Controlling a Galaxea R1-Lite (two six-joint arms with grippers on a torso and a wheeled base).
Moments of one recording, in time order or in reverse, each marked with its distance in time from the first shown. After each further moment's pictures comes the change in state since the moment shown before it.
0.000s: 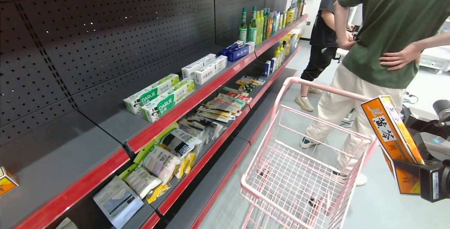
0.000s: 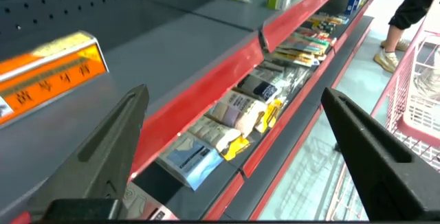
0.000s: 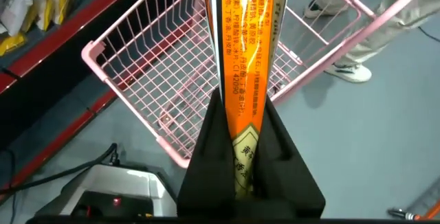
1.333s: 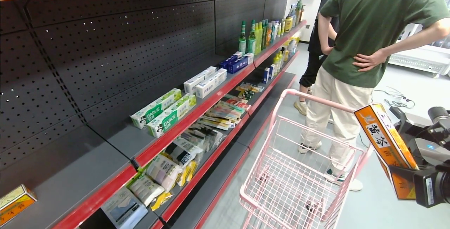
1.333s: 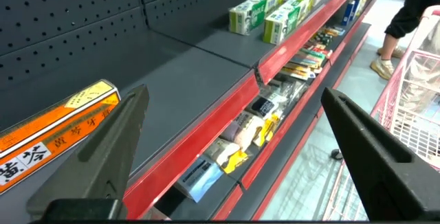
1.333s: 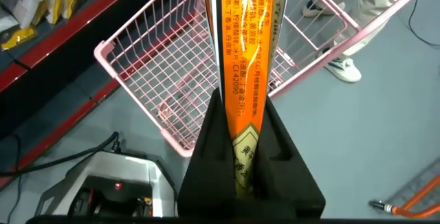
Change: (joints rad) left arm 0.000 0.000 0.000 0.000 0.000 0.000; right arm 0.008 0.026 0.022 -0.004 0.001 -0.037
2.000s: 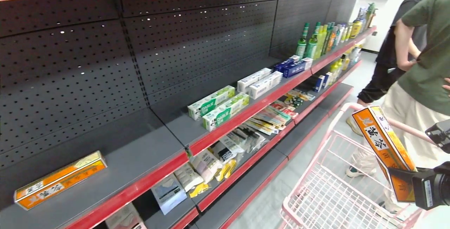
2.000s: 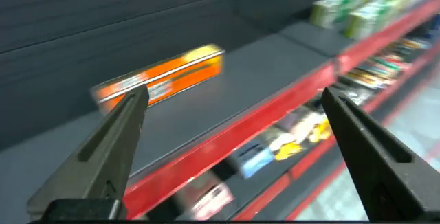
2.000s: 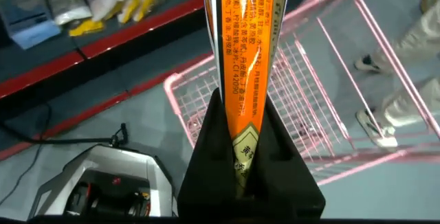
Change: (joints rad) left arm 0.000 0.000 0.000 0.000 0.000 -0.001; right arm 0.003 0.004 0.010 0.000 0.000 -0.014
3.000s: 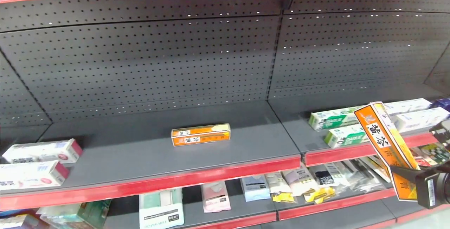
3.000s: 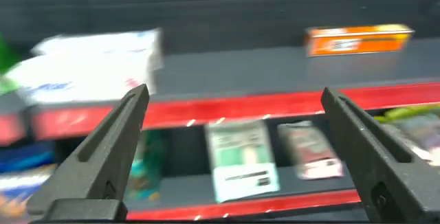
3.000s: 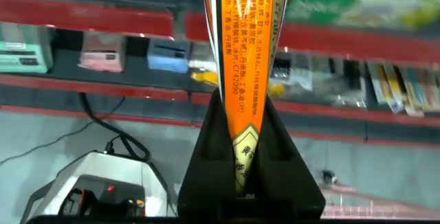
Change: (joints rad) left arm 0.000 0.000 0.000 0.000 0.000 0.000; right arm 0.000 -0.016 -0.003 -0.010 -0.002 -0.012
